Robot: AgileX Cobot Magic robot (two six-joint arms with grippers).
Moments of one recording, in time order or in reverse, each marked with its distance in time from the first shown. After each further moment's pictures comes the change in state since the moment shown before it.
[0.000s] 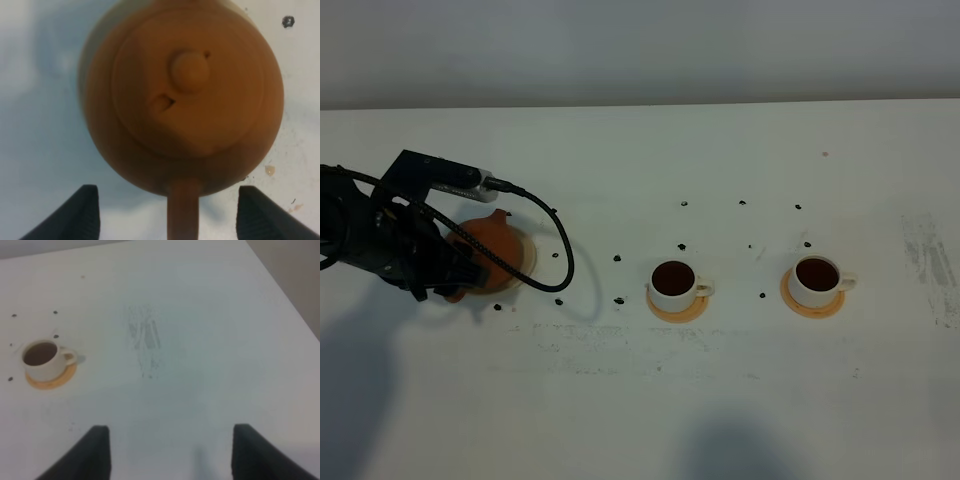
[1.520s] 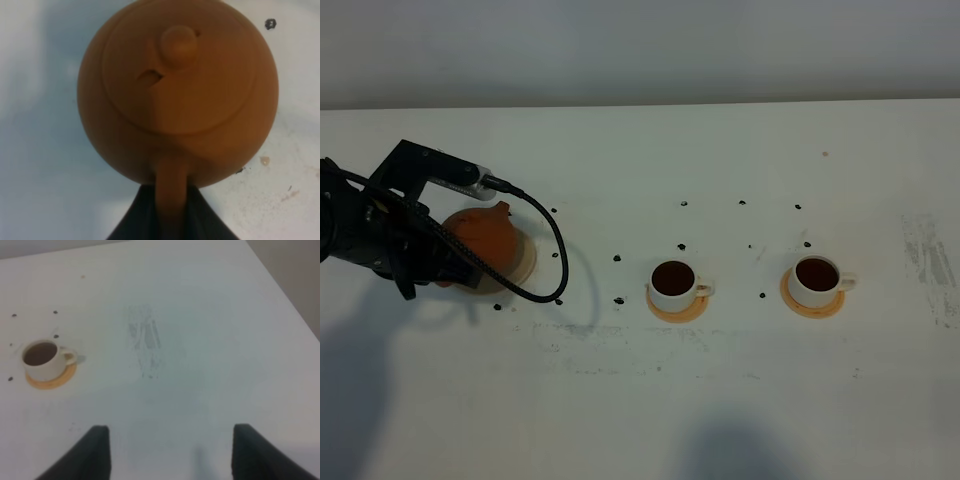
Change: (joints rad) left arm -0.002 -0.040 0.000 0.022 0.022 0.055; right arm 0.000 0.000 0.000 0.000 0.000 -0.001
